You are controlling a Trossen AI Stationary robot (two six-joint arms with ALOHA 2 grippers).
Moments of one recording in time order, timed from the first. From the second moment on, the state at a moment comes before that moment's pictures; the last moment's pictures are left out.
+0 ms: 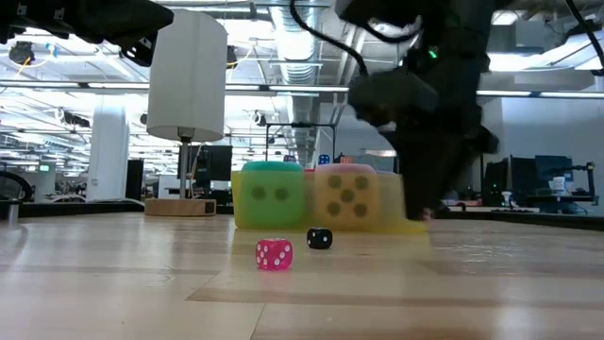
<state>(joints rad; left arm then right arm) -0.39 0.72 0.30 0.31 -0.31 0.02 0.34 1.93 1.27 -0.74 0.16 1.13</state>
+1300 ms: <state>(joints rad) -0.39 0.73 0.30 0.31 -0.31 0.02 0.02 1.77 1.37 -0.83 0.42 0.64</state>
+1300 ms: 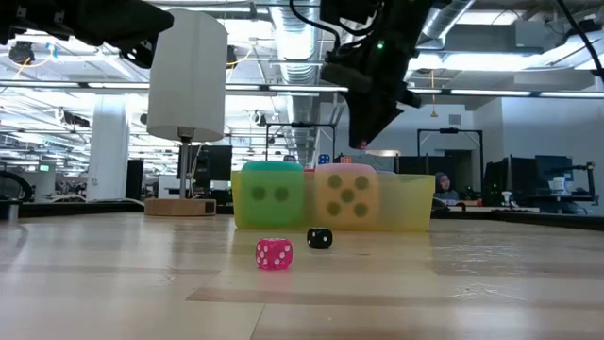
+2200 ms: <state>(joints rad) -0.39 0.73 0.30 0.31 -0.31 0.02 0.04 1.77 1.37 -0.74 0.43 0.22</state>
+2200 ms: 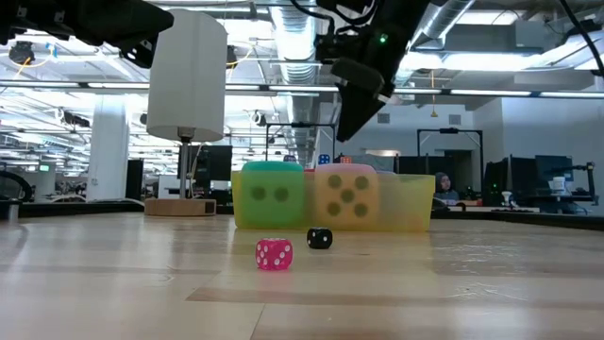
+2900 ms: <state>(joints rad) -0.39 0.73 0.30 0.31 -0.31 0.02 0.18 1.77 1.48 -0.85 0.42 0.23</state>
